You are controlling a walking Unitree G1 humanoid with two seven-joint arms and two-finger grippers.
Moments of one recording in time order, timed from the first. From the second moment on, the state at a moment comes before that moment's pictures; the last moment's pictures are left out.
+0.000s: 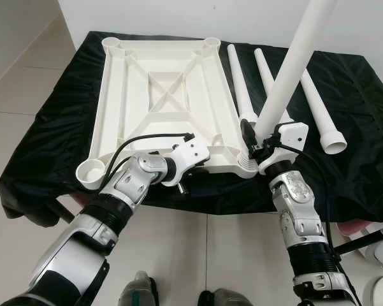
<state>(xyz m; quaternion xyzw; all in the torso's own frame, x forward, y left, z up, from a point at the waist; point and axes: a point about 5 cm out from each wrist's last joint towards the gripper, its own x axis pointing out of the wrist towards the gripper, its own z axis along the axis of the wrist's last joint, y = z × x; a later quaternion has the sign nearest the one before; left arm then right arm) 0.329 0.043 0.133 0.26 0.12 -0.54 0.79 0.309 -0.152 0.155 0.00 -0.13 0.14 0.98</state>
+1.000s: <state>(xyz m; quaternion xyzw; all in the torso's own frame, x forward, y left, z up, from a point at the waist) 0.328 0.044 0.138 0.25 0.12 -0.54 0.79 0.301 -0.151 0.153 0.01 -0.15 0.11 0.98</state>
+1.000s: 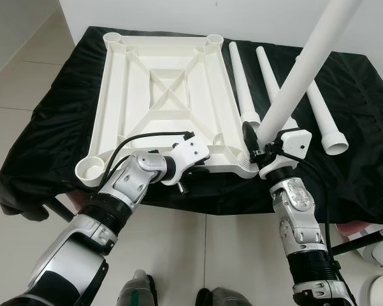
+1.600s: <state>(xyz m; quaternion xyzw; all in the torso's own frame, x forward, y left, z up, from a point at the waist) 0.327 0.043 0.144 0.25 0.11 -0.54 0.80 0.293 -0.144 0.153 0.01 -0.17 0.02 0.98</state>
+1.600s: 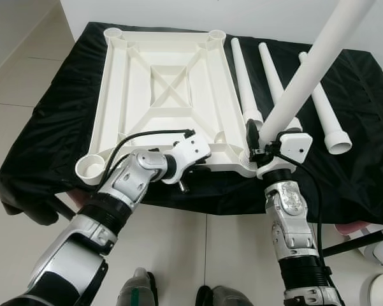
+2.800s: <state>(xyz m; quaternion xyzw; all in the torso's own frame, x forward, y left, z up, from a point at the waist) 0.327 0.047 0.150 0.25 0.11 -0.53 0.80 0.299 -0.128 0.159 0.01 -0.18 -0.12 0.97</state>
